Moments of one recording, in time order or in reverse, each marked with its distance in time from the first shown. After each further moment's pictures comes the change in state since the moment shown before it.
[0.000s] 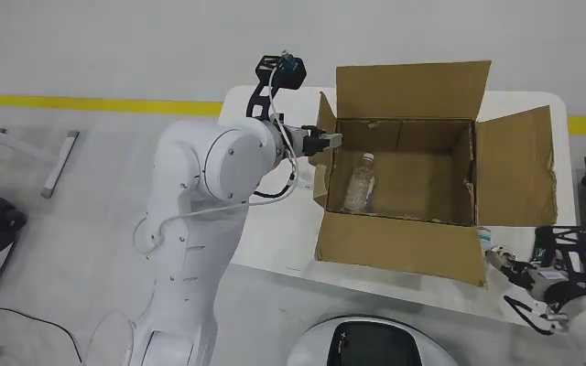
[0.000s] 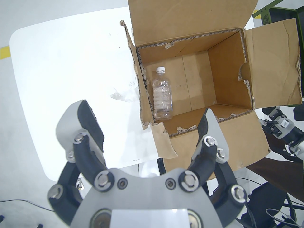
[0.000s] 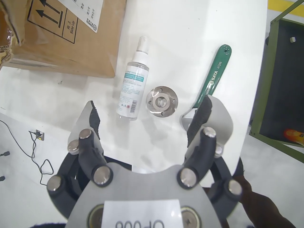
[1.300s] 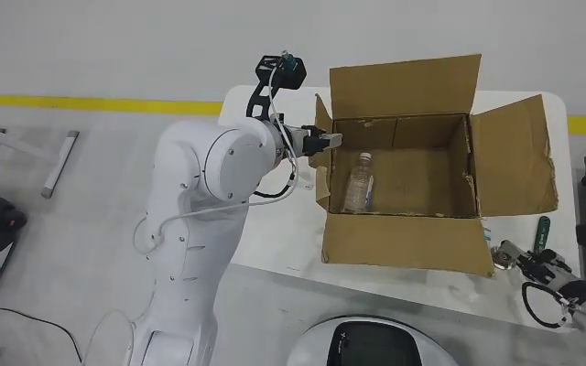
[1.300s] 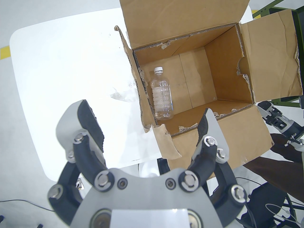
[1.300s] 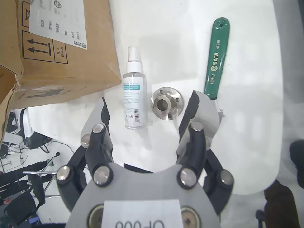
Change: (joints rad) left arm 0.000 0.000 0.000 0.000 0.000 0.000 0.000; right arm 0.007 -0.006 0.100 0.088 0.390 0.084 -0.061
